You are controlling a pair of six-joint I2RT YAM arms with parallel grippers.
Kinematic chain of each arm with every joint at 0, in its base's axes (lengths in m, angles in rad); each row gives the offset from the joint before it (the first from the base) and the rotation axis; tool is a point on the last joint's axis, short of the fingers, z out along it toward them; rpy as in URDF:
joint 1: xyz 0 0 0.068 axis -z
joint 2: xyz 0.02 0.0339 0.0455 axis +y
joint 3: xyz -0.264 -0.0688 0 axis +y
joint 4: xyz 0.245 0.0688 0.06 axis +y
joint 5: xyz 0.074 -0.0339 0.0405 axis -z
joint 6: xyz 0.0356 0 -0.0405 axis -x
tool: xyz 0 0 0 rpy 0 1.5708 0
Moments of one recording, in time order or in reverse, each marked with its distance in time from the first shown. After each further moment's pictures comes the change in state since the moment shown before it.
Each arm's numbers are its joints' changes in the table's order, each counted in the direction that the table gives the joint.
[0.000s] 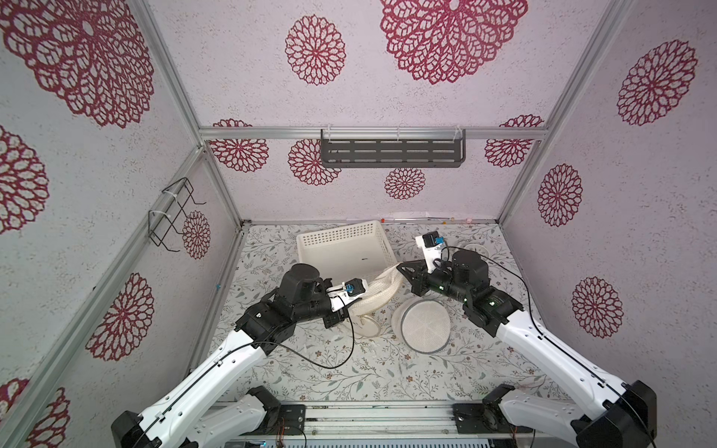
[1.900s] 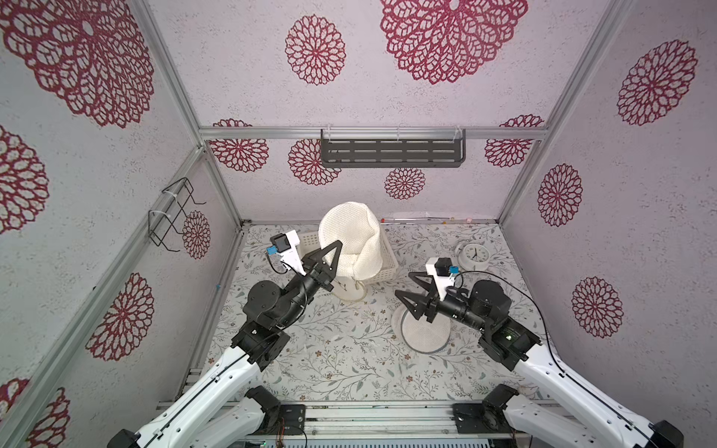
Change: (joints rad) left arm -0.050 -0.095 0.214 -0.912 -0.301 1.259; right arm -0.117 -0.259 0.240 -0.217 -0.055 0.159
